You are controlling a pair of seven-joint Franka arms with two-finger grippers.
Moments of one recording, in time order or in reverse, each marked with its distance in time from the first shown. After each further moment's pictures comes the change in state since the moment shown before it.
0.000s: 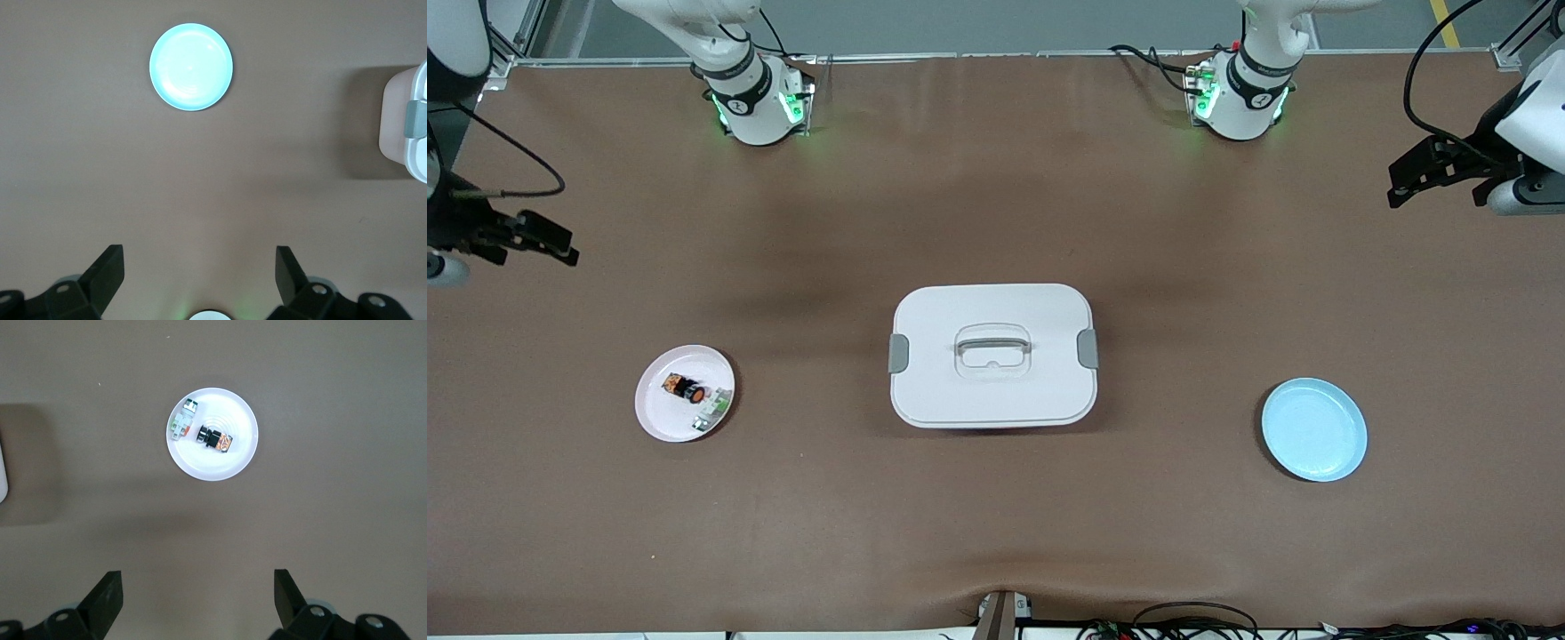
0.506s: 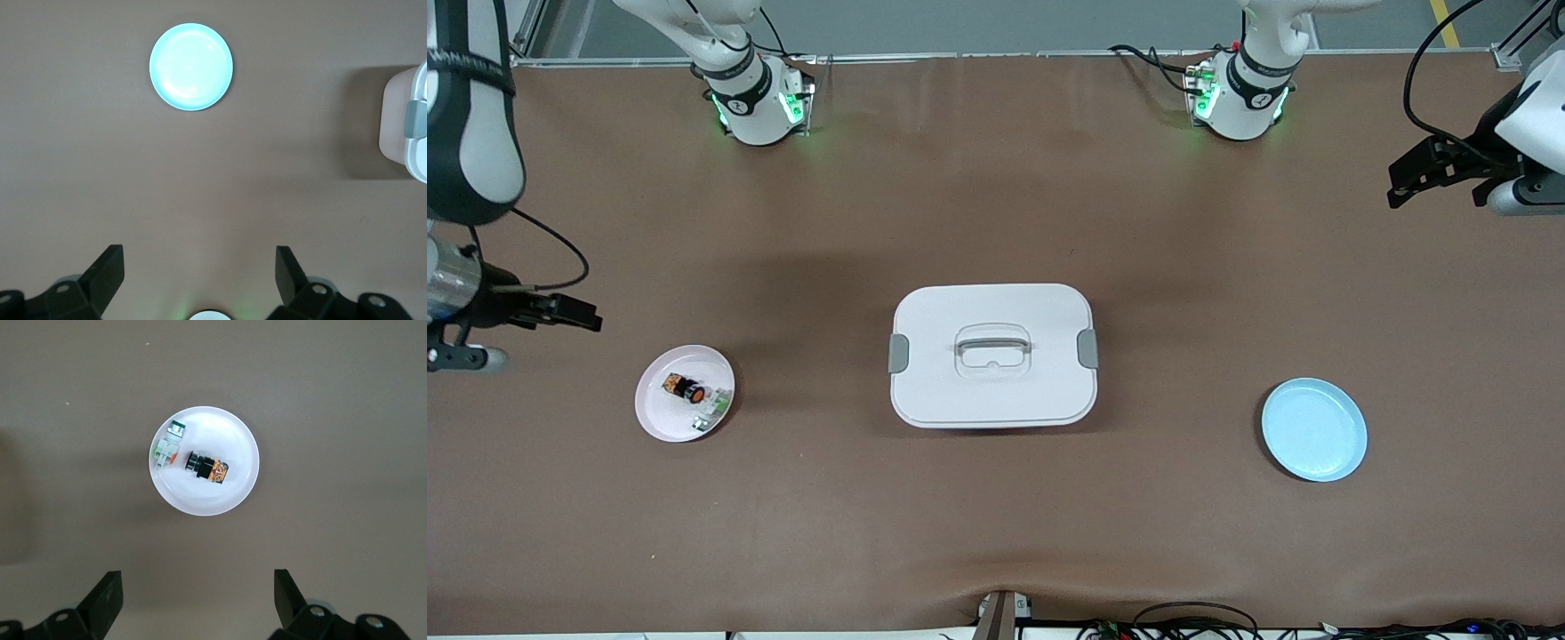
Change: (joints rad) left arm 0.000 0.001 0.000 0.000 0.000 0.000 0.000; right arm -0.016 0.240 -0.002 0.093 0.000 0.108 0.000
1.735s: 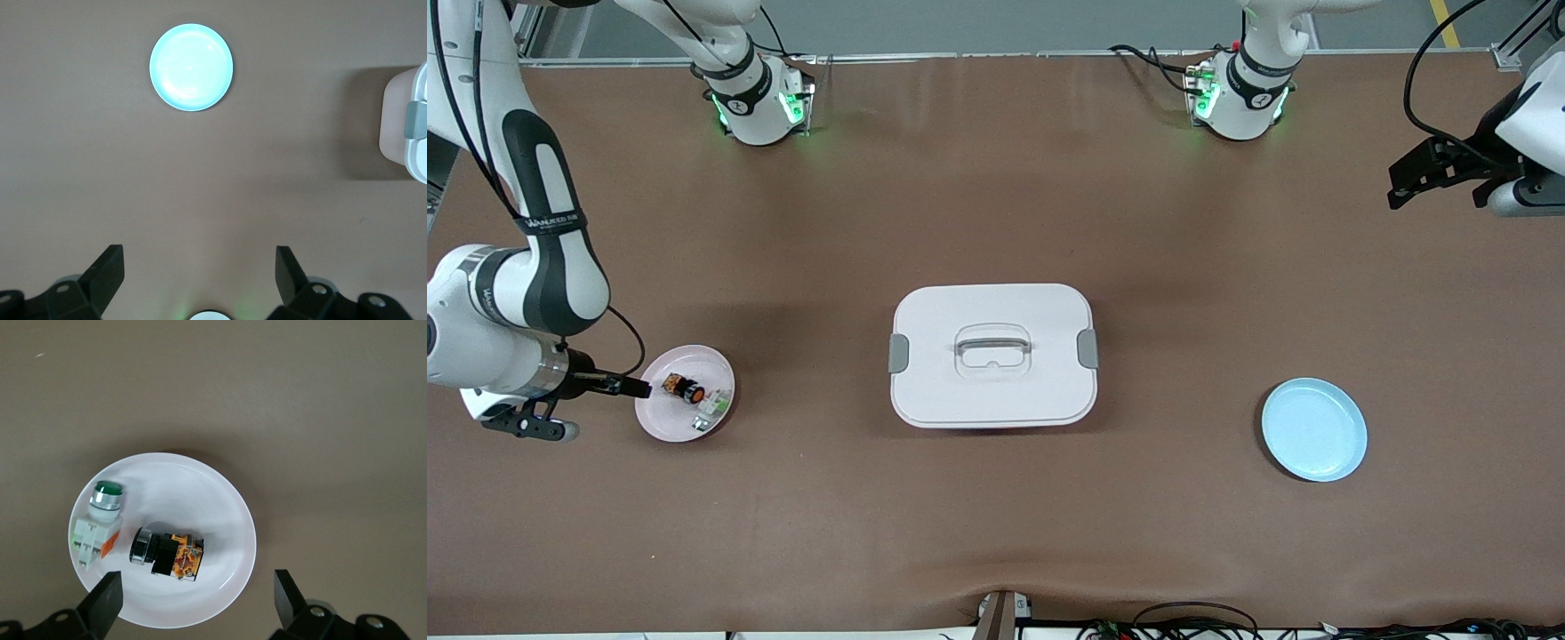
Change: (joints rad) left arm 0.000 0.001 0.001 0.001 0.000 0.002 0.000; right arm -0.032 0.355 -0.019 -0.015 -0.002 0.379 -0.018
